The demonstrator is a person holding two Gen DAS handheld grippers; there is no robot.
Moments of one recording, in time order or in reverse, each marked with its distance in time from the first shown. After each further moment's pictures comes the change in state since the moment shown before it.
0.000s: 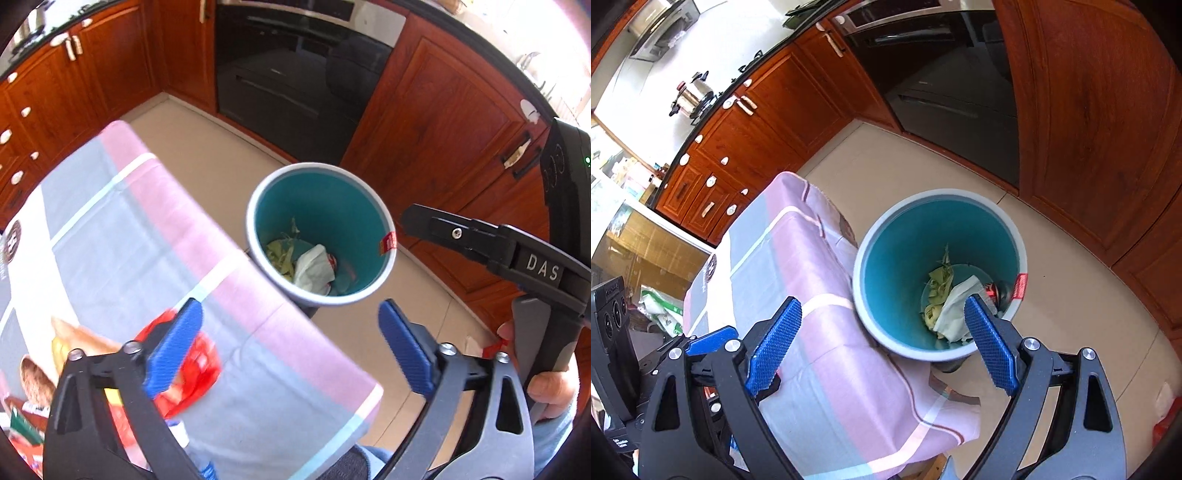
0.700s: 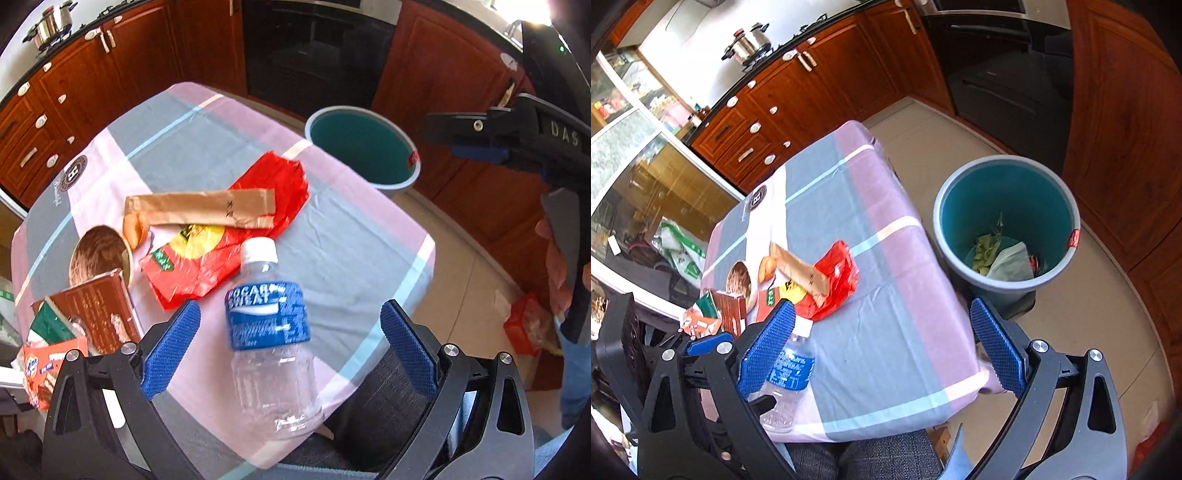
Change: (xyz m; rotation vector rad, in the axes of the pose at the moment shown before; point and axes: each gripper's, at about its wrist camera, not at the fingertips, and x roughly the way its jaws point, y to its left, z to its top) left arm -0.069 0.048 -0.149 0.048 0.038 0.112; right arm -0.027 0.089 -0.084 -0.194 0.071 0.060
